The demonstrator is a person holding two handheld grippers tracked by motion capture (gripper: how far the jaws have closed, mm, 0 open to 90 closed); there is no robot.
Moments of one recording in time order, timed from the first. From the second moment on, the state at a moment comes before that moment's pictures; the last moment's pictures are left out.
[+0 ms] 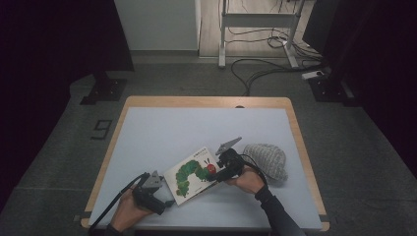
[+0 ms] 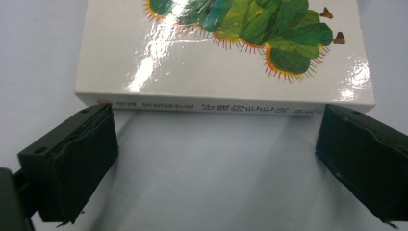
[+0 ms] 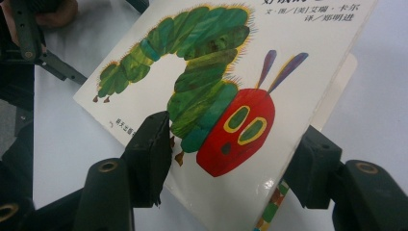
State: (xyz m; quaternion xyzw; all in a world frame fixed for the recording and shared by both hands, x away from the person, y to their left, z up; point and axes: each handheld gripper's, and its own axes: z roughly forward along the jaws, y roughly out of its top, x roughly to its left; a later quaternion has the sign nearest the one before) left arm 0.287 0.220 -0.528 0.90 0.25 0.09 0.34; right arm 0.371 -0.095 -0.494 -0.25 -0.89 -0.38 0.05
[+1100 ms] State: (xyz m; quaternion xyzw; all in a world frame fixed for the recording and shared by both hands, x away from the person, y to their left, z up) left arm 0.299 0.221 -0.505 0.89 0.28 0.04 0.36; right arm 0.337 -0.121 -0.501 -0.24 -0.89 -0.38 0.02
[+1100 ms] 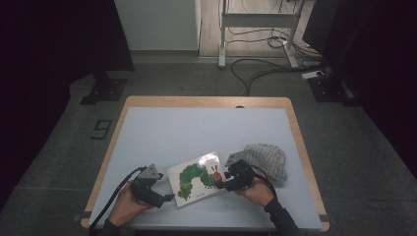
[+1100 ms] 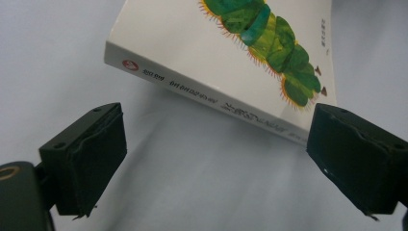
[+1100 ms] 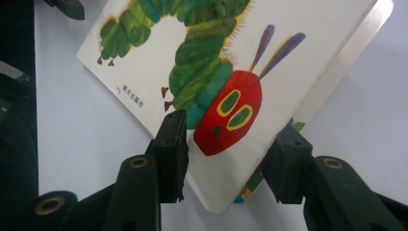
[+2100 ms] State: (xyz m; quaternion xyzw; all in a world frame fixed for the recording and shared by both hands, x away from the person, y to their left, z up) left arm 0.305 0.200 -0.498 0.90 0.25 0.02 0.37; right arm 0.347 -0.129 -0.500 -0.27 -0.87 -0.40 0.00
